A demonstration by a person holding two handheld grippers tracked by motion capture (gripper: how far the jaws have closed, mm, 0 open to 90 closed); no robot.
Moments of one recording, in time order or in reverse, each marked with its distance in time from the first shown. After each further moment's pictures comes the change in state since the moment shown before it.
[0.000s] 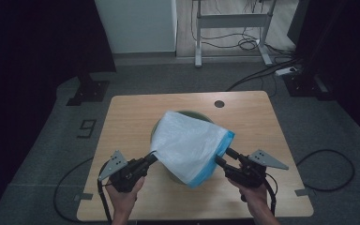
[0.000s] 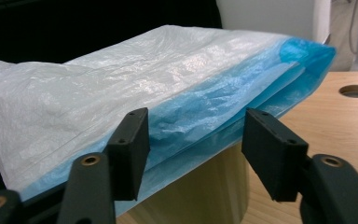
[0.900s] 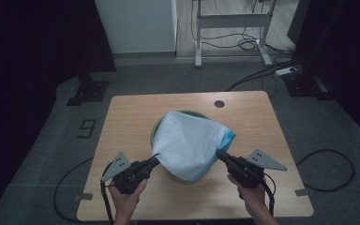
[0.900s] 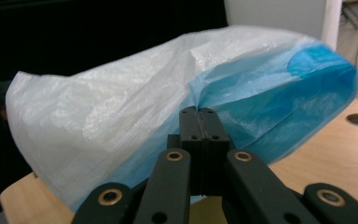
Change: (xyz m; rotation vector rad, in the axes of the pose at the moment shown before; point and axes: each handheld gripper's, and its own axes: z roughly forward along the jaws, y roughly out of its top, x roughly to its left) left arm -0.005 -0.004 0.006 0.020 -0.045 0.006; right arm 0.009 0.008 -0.001 -0.050 0.021 -0.093
